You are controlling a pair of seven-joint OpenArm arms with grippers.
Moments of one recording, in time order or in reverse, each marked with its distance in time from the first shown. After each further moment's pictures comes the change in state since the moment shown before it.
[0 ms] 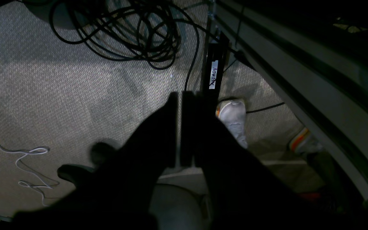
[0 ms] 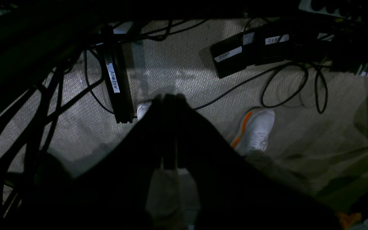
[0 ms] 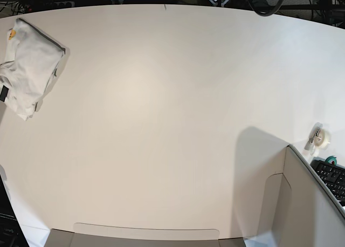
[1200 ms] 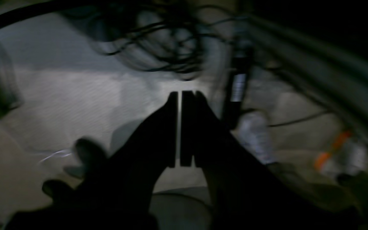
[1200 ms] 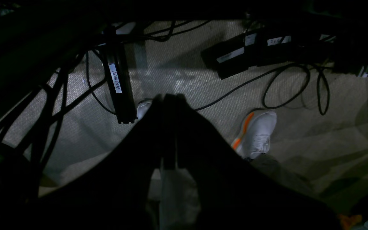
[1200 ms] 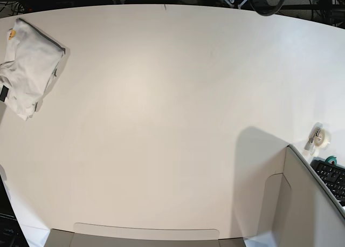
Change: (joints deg) left arm -0.5 -5.3 -0.3 0.2 0.4 -0.1 -3.4; right arm 0.0 -0.5 0.0 0.0 -0.2 0.0 0.2
